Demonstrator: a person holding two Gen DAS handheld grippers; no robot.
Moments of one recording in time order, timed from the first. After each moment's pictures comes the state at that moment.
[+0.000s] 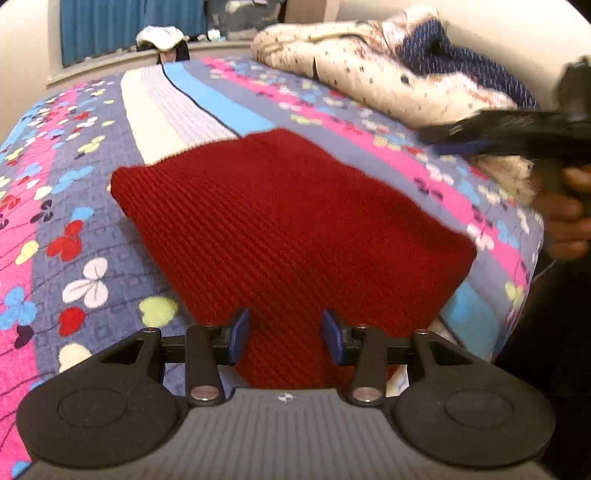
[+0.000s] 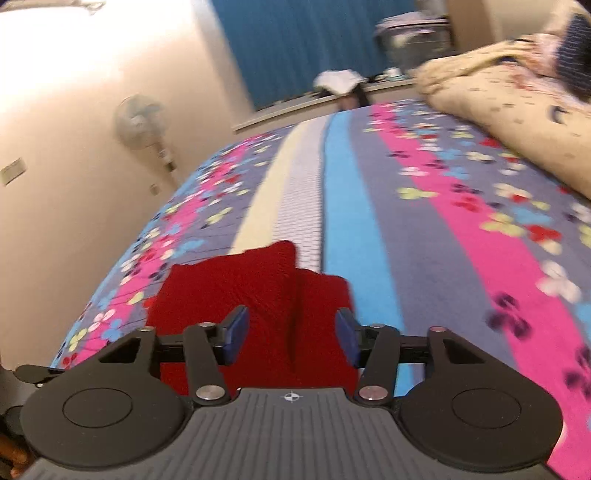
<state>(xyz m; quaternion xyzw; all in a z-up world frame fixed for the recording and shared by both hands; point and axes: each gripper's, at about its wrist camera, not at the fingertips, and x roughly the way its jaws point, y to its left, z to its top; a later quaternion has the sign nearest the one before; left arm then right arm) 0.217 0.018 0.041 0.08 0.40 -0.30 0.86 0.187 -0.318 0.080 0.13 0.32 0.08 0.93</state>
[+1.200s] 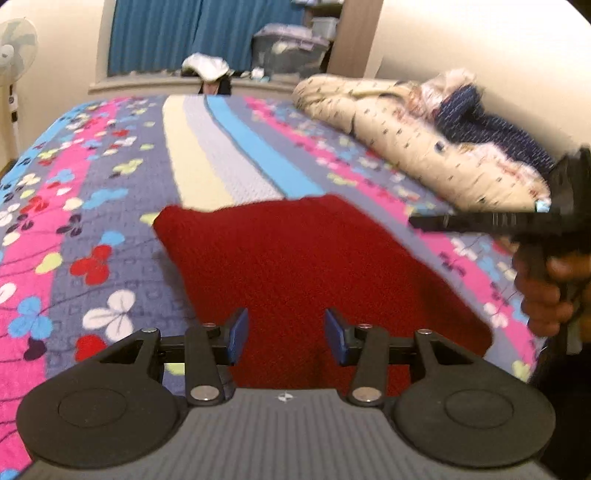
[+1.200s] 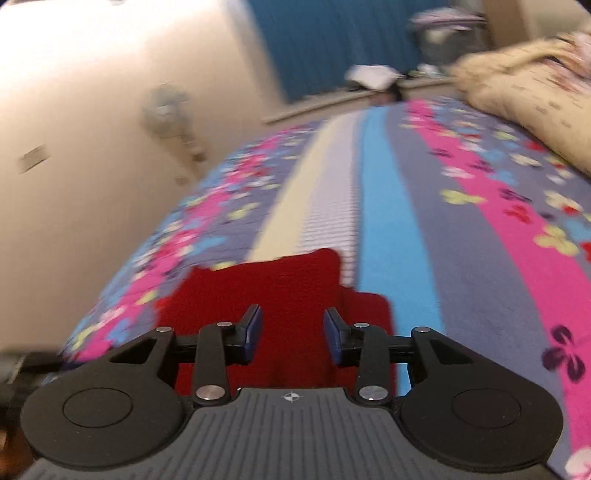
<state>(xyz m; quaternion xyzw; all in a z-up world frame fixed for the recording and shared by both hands) 0.236 0.033 0.061 0.00 0.34 -0.26 0.90 0.225 -0.303 0.056 0.12 0.32 0.16 0.93</state>
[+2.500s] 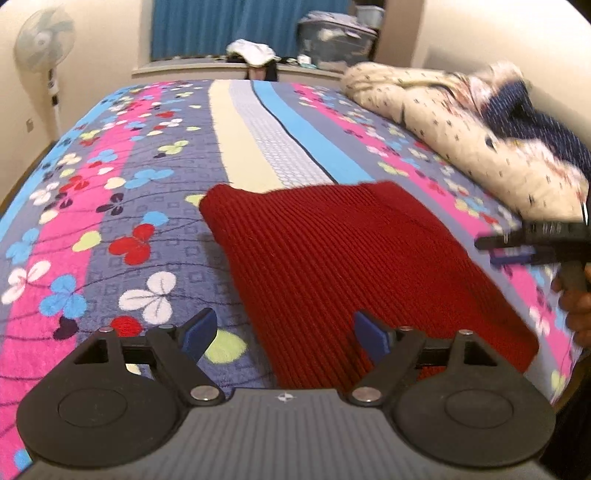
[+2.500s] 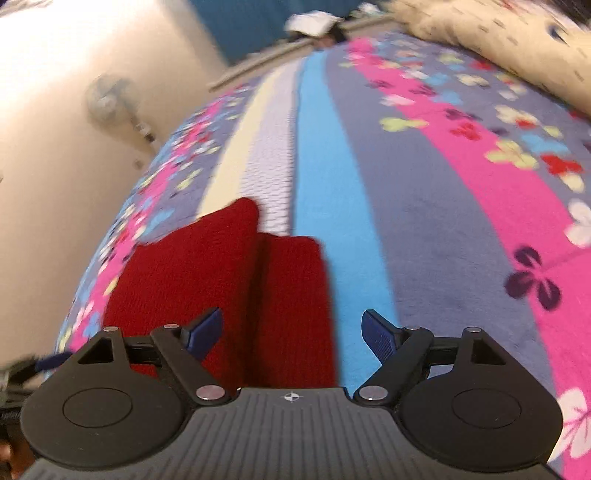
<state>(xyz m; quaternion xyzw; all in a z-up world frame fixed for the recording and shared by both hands) 0.256 0.038 0.054 0.00 0.38 -0.17 0.91 0.243 -0.360 0.021 0.21 0.41 0.06 0.89</state>
